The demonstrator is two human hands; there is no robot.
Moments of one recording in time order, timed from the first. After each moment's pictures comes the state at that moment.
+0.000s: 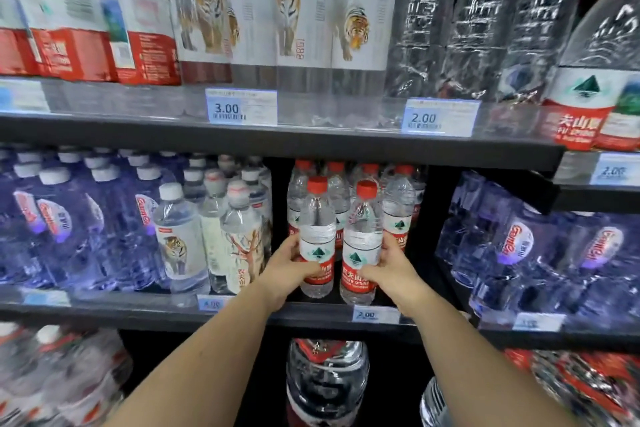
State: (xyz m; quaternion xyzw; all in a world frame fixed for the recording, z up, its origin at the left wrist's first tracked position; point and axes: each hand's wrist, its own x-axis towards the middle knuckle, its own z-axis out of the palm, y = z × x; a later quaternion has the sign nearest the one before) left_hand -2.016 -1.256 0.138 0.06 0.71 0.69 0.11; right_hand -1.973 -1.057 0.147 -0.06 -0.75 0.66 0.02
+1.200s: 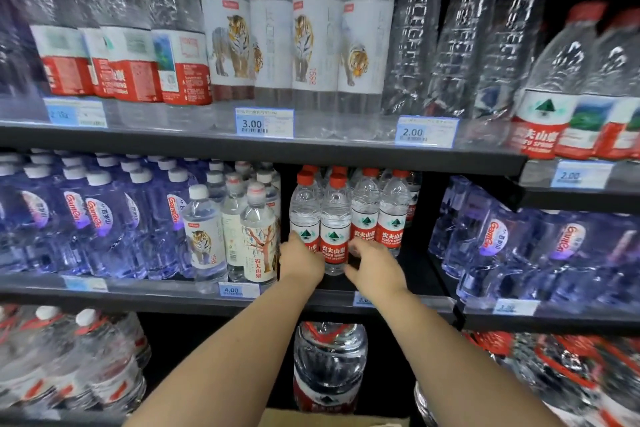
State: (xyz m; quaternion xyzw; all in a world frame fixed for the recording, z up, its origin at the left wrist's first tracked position) left_hand -1.977 -1.240 0.174 -0.05 0.88 0.47 -0.06; right_hand -1.934 -1.104 0.177 -0.03 -0.96 0.24 0.13
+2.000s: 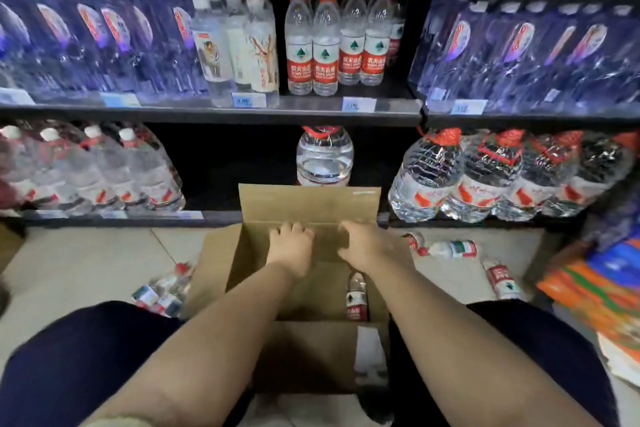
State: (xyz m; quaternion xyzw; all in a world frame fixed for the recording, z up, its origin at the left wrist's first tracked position) left_hand -1.669 -1.320 0.013 0.19 0.98 0.01 0.09; right_hand -1.634 -1.167 0.049 -0.06 -0.99 0.11 -0.10
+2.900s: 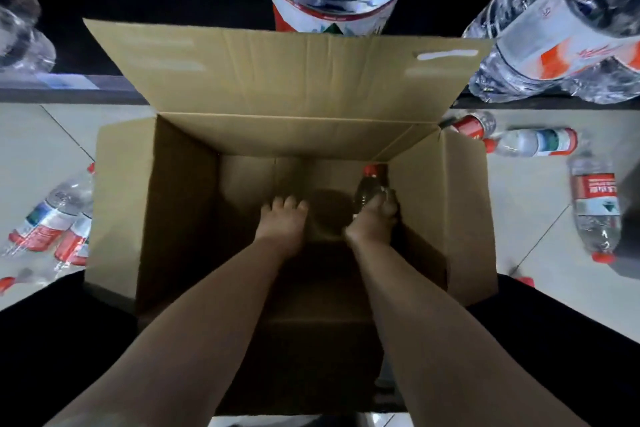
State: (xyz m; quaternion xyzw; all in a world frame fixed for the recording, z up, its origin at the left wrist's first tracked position) left_hand -1.724 -1.304 -0.280 0.19 0.92 -0.03 0.35; right_hand -1.691 -1.156 -0.286 -0.44 -0.81 0.25 -0.28
